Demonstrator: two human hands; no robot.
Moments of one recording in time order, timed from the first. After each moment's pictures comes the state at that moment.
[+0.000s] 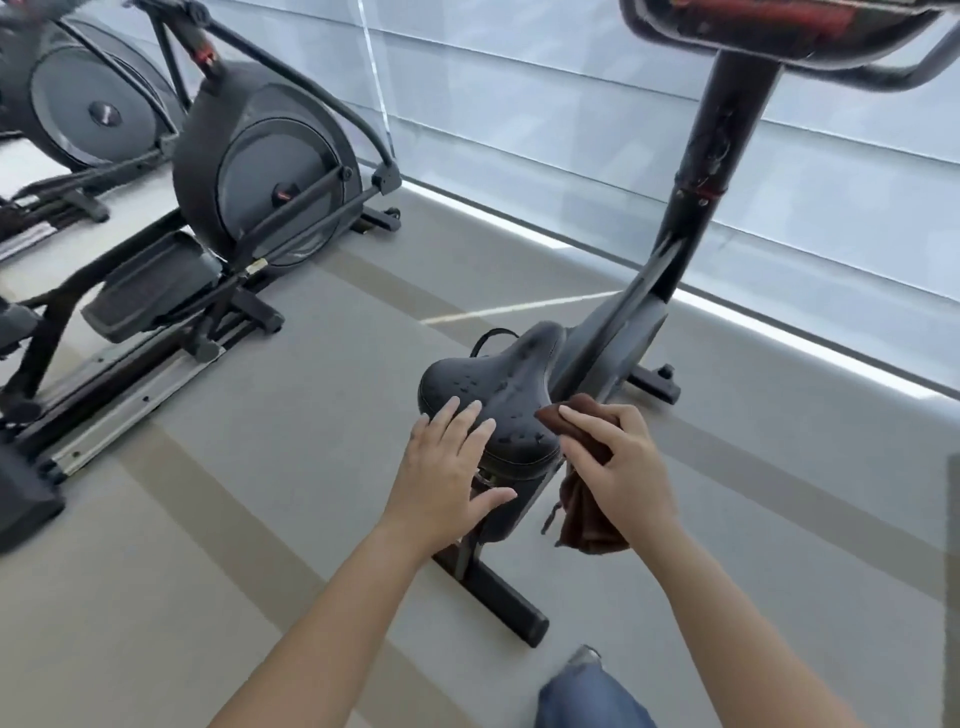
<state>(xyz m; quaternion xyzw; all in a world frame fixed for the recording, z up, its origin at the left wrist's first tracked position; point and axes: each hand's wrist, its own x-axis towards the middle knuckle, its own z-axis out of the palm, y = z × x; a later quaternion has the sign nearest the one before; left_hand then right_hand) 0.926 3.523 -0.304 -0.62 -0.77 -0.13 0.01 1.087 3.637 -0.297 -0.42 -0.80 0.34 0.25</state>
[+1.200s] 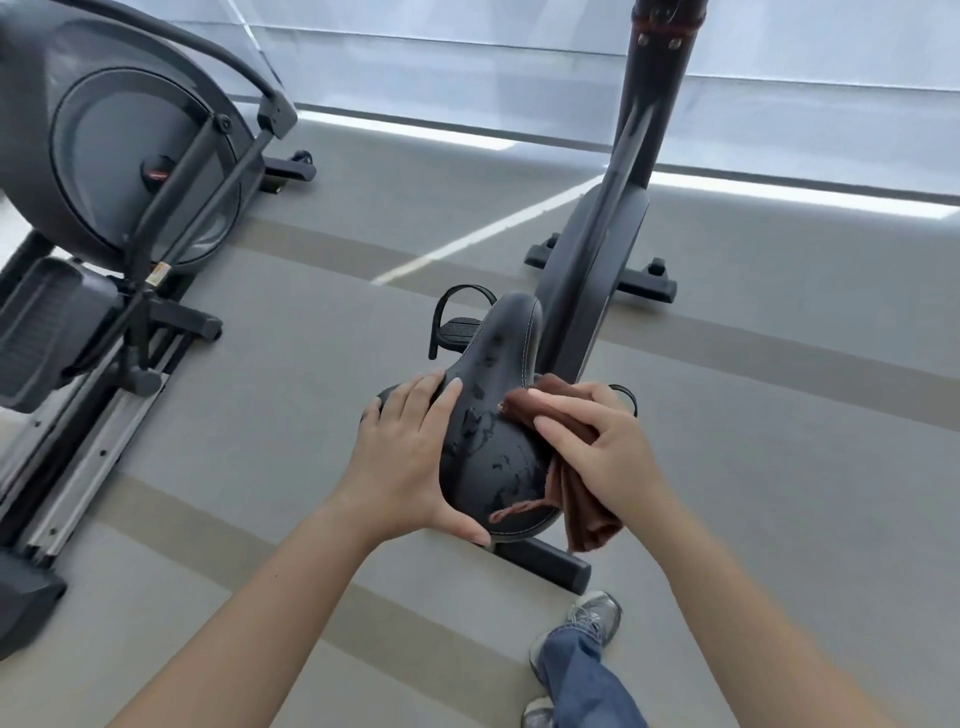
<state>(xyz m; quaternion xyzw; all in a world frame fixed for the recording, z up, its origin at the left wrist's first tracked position) 0.843 3.628 -0.336 -0.68 -0.72 0.08 -0.15 1.032 3.704 -0.384 -0.44 -0.68 0.51 0.29</state>
